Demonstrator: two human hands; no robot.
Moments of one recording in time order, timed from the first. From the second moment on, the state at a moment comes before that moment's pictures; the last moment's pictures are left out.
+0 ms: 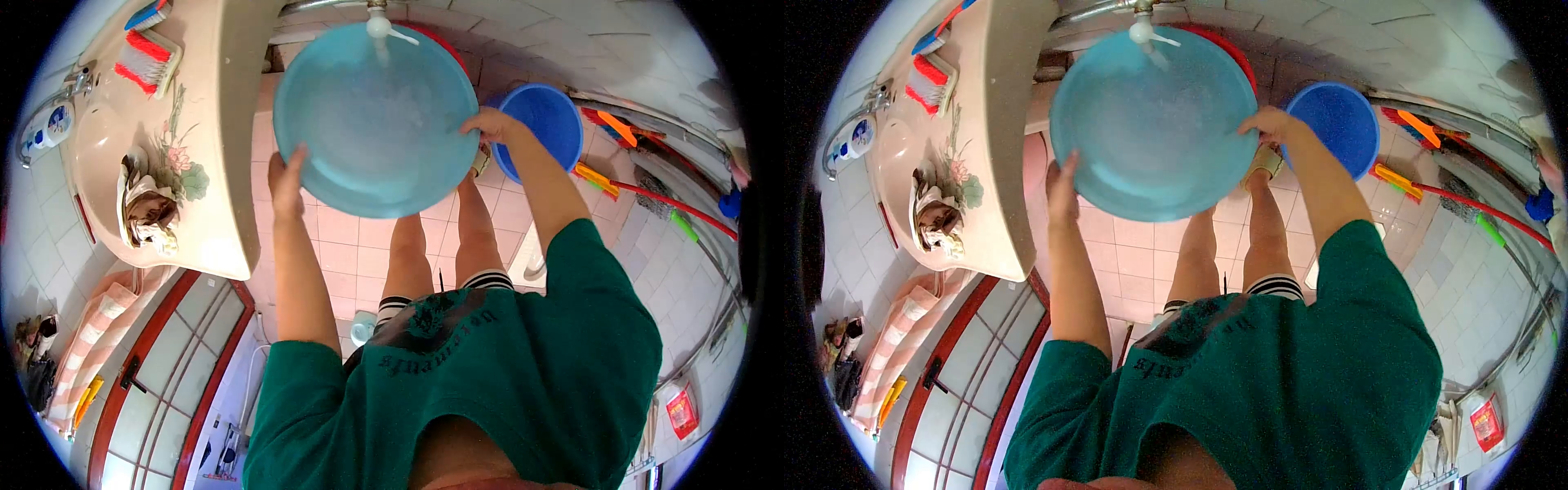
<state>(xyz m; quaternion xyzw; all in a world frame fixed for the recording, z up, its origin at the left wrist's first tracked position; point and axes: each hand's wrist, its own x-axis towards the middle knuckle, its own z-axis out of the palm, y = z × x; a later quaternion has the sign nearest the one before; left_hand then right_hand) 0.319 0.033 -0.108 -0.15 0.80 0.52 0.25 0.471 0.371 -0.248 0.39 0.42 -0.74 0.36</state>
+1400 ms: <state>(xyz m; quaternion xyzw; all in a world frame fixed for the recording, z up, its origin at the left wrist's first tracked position) 0.279 0.019 -0.134 -0.24 0.75 0.51 0.34 0.432 0.370 -0.248 0.38 0.40 -0.74 0.38</state>
